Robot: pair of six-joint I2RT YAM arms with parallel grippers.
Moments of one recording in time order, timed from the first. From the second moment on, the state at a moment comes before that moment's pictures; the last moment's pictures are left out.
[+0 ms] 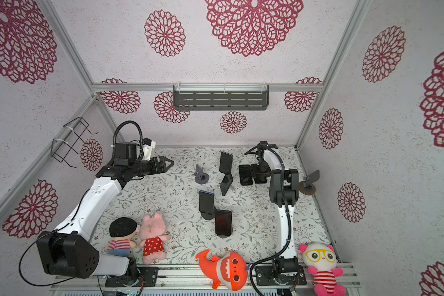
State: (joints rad) left arm -0.10 1.43 1.30 -0.54 0.49 -0.29; right arm 0.08 2.43 2.13 -1.13 0.03 -0.04
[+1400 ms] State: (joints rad) left arm -0.09 1.42 1.30 -0.54 0.51 -0.30; right arm -0.03 2.43 2.12 -1.03 0.07 -0.03
